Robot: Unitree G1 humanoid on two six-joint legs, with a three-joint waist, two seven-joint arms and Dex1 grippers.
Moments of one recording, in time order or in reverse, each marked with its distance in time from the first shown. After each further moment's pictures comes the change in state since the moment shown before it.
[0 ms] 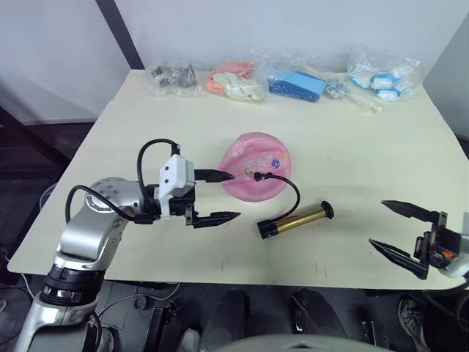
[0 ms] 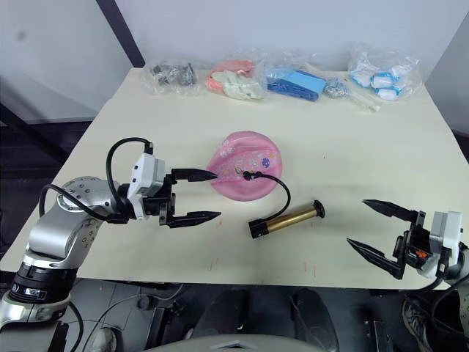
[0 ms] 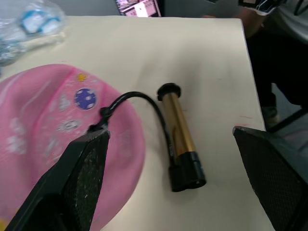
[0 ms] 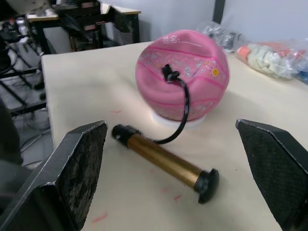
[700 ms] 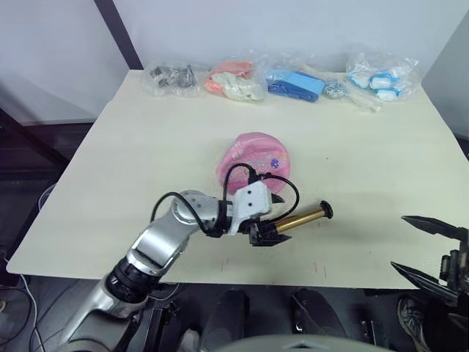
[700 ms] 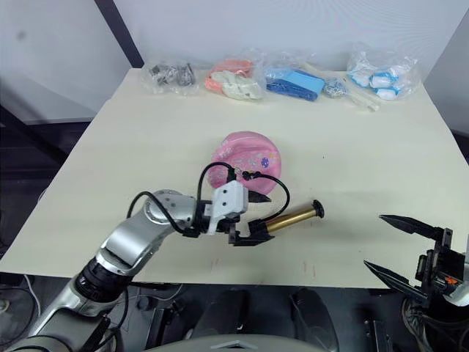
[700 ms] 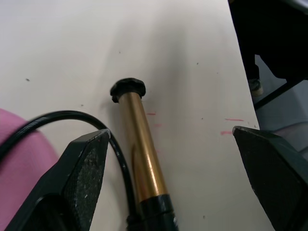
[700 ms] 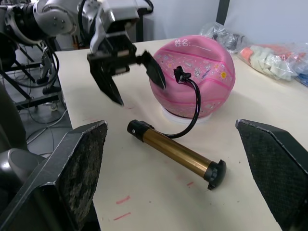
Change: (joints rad) left arm -0.129 -0.230 -0.437 -0.063 0.280 0.174 0.262; right arm 0.167 0.003 -0.118 -0.122 0.071 -0.002 0.027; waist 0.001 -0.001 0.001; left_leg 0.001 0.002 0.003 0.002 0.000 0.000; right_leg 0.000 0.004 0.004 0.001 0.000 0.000
